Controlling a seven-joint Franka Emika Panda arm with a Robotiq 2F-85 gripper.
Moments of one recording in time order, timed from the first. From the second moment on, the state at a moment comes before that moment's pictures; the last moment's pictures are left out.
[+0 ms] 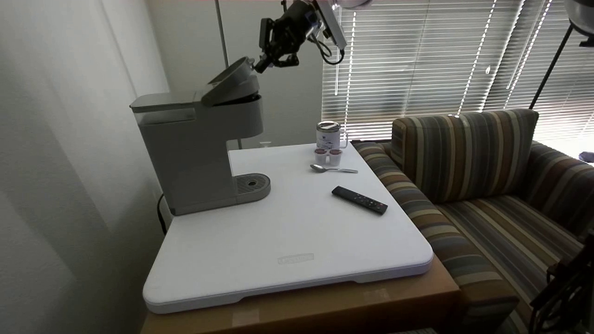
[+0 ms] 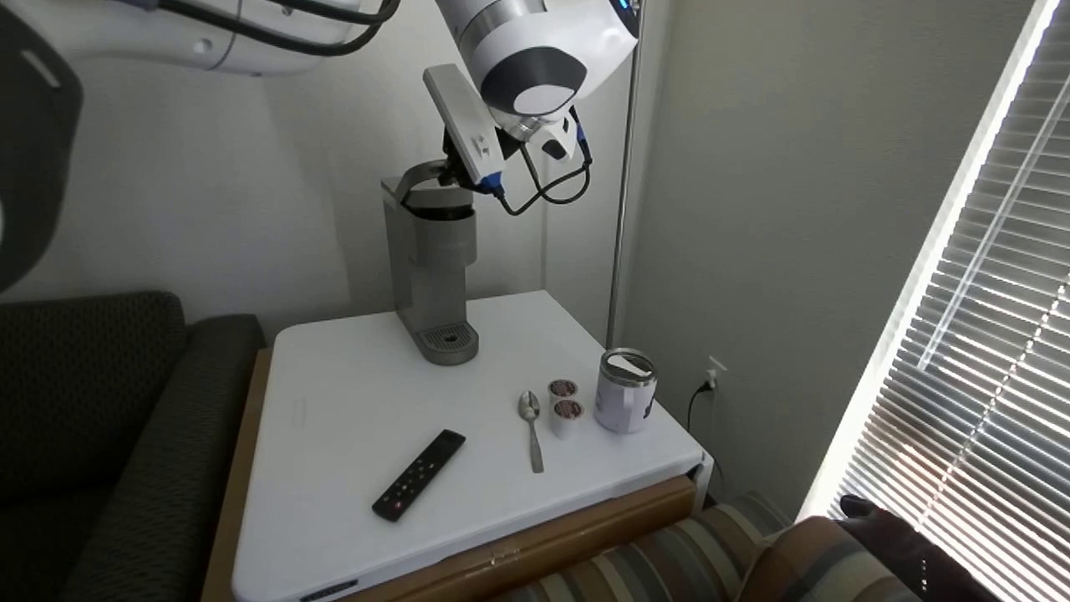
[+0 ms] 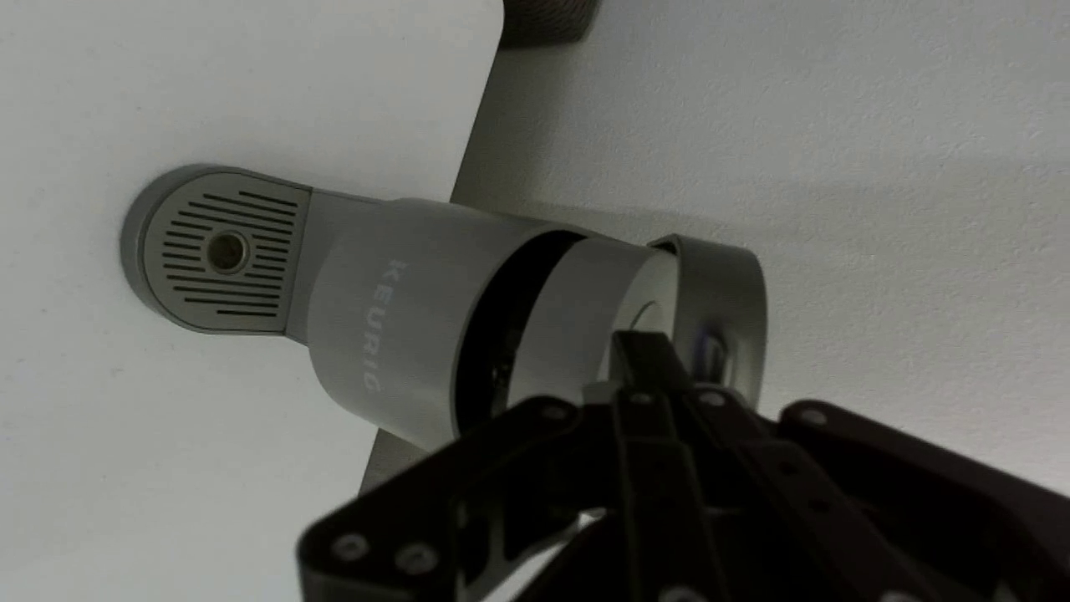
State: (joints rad) arm -0.16 1.23 0.28 -0.46 0.64 1.71 -0.04
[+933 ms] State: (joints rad) arm -0.14 1.24 0.28 -0.40 0.64 1.68 -0.05
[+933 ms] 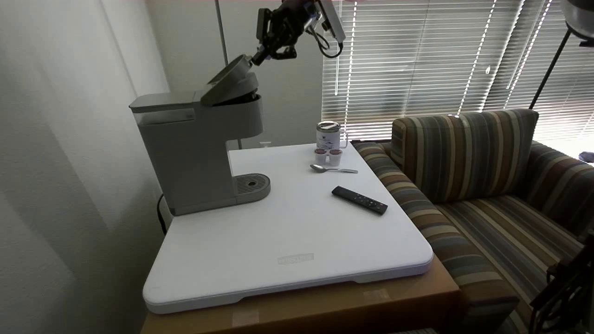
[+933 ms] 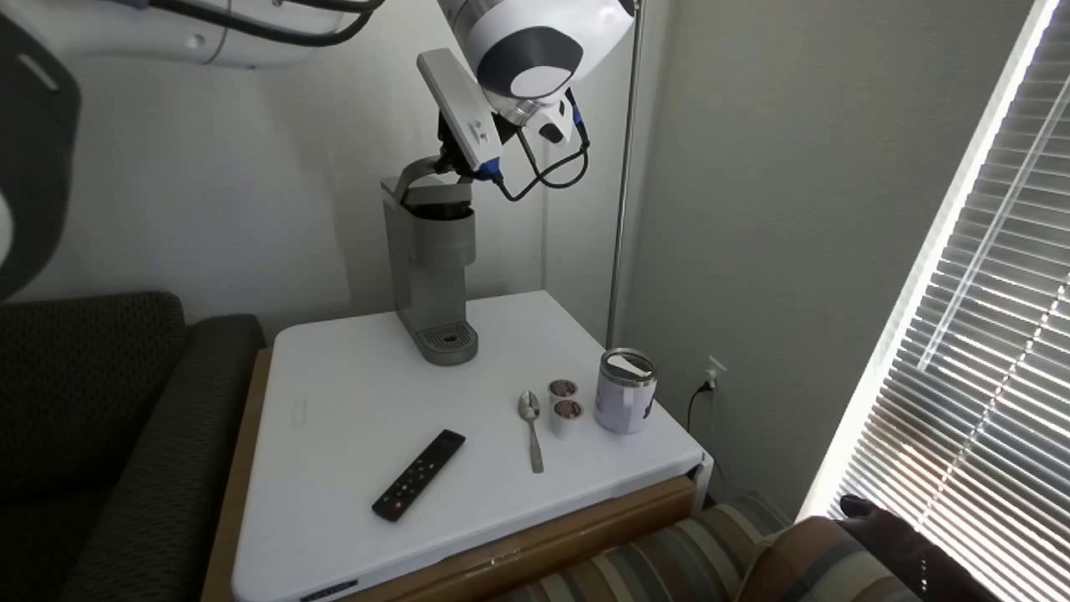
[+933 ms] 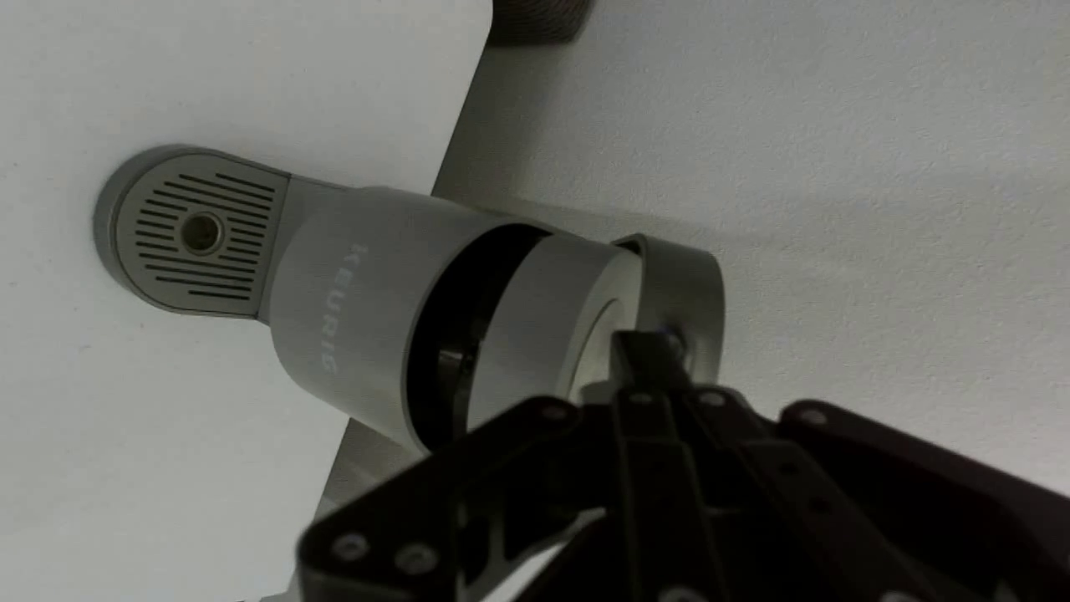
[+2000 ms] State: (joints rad) arm -0.11 1.21 0.28 -0.38 0.63 1.68 -0.06
